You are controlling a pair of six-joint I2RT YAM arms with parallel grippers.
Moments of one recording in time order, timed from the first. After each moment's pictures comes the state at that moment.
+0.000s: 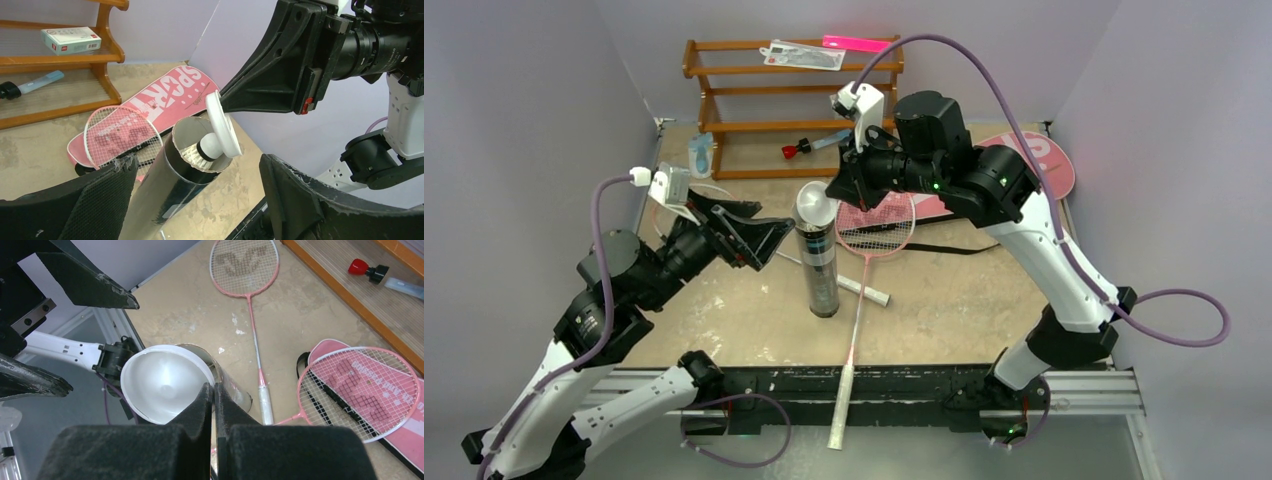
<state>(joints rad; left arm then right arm) -0.77 0.67 1.18 -0.42 -0.04 -0.50 0.90 1.59 2.18 -1.03 -0.20 0.16</state>
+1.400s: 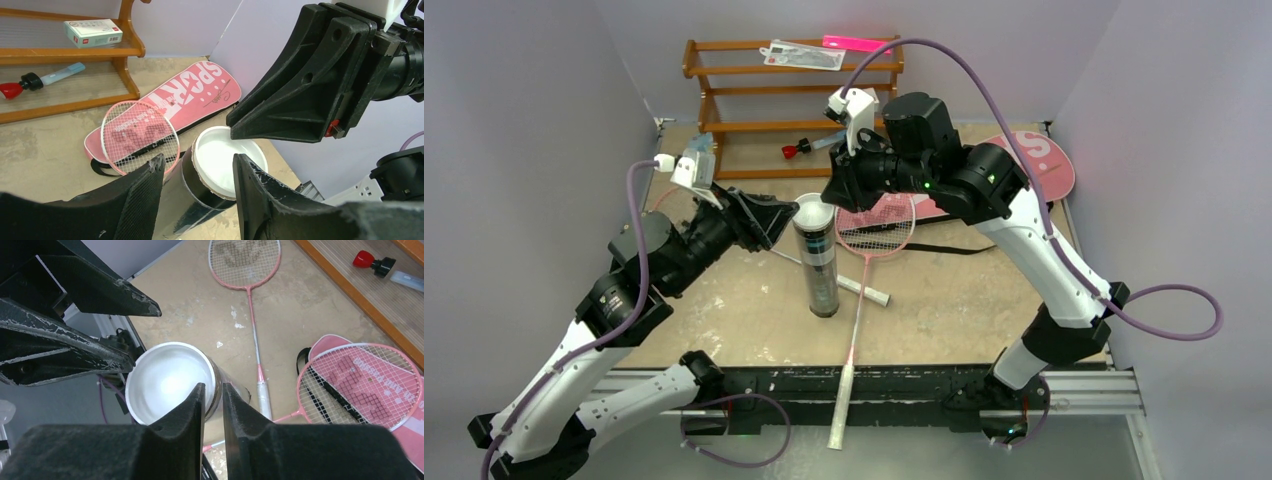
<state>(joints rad) -0.77 0.77 1.19 -0.40 -0.12 -0.48 0.90 1.62 2.18 -1.04 -0.20 0.14</state>
